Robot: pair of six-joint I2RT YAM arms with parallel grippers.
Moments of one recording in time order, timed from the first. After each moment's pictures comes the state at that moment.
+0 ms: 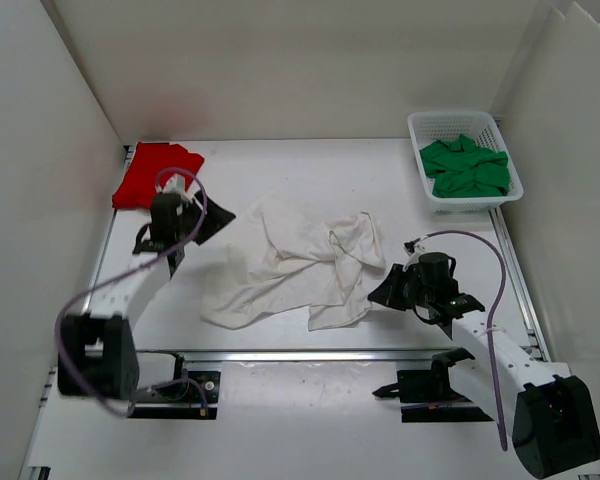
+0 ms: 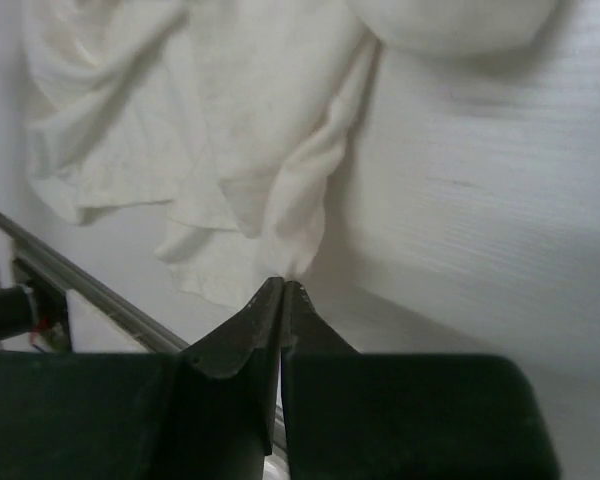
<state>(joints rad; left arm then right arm) -0.07 1.37 0.82 0.03 0.27 -0.73 0.29 0.89 0.31 -0.16 -0.41 0.56</state>
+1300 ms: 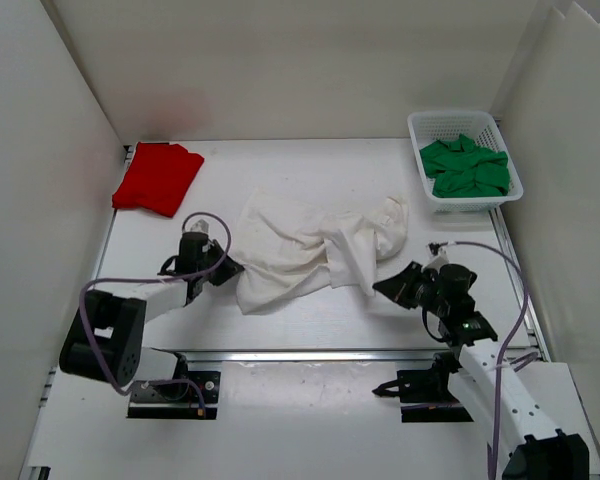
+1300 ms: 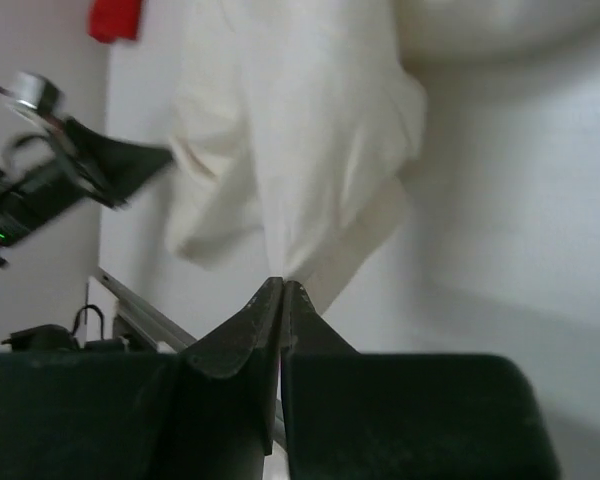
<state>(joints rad) -0.26 1.31 0.38 0.18 0.17 -0.78 0.18 0.64 0.29 -0.04 -0.49 0.76</state>
